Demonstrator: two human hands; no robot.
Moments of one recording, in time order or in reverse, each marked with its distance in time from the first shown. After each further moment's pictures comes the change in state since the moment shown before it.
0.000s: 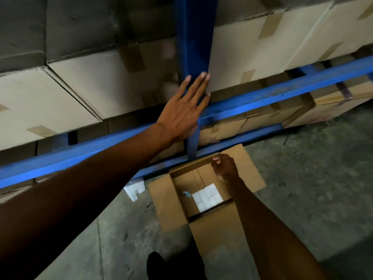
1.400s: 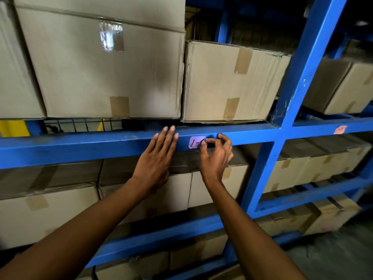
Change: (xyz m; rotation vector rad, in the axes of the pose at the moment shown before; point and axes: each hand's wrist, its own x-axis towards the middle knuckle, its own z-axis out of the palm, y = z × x) left_hand -0.309 -0.308 -0.070 -0.030 0.258 -0.426; right_hand -0.245 -0.428 0.051 0.456 1.005 -0.800
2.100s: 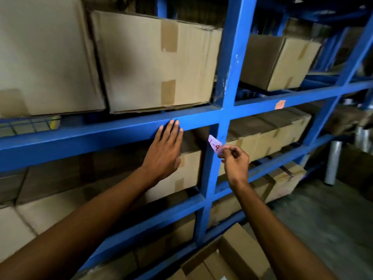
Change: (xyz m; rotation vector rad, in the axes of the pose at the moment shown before) left_hand 0.103 0.161 -0.002 -0.228 0.070 0.218; right_hand 0.063 0.145 -0.155 0.445 0.014 0.427
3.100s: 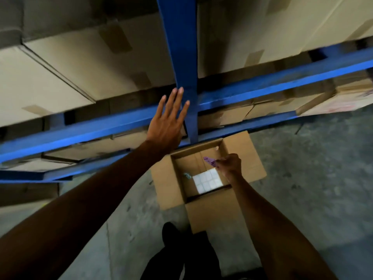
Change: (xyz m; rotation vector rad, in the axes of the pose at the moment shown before) left_hand 0.006 0.232 0.241 0.073 -0.637 -0.136; right_hand 0.037 0.370 -0.215 -0.891 -0.556 0.847
